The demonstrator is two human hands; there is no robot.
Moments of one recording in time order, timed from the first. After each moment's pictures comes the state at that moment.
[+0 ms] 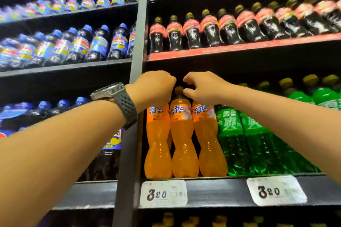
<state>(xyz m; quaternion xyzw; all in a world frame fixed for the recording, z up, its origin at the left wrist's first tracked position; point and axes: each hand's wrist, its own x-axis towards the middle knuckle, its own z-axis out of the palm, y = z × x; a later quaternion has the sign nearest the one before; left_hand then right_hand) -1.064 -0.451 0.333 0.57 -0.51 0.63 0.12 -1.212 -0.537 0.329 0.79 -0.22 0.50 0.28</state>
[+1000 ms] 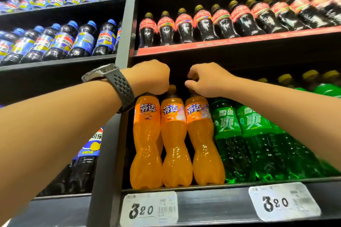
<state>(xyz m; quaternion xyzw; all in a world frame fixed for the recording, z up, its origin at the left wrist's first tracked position) -1.087 -0.466 0.359 0.64 -0.50 0.56 0.13 -1.225 -0.561 0.346 0.75 -0.26 0.53 0.30</state>
